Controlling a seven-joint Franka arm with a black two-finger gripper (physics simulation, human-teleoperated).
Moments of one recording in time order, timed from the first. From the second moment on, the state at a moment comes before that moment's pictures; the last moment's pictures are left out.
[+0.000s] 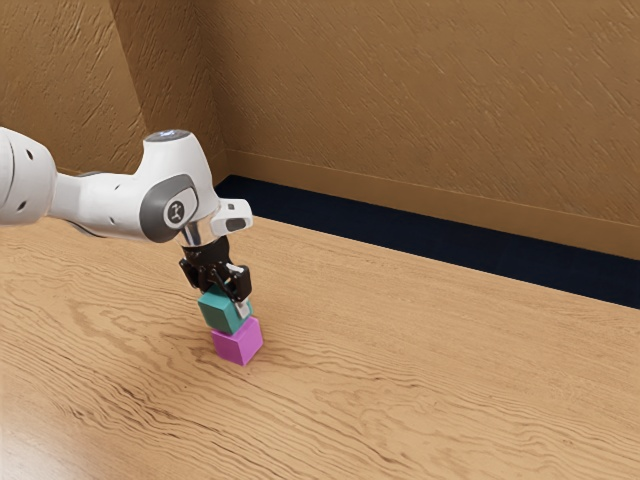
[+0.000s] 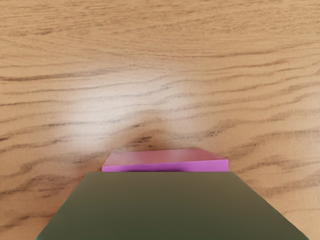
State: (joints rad) arm 0.16 0.18 -0.14 -2.10 -0.09 2.27 0.12
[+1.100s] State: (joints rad) arm 0.16 0.18 -0.14 -2.10 -0.11 2.29 0.08
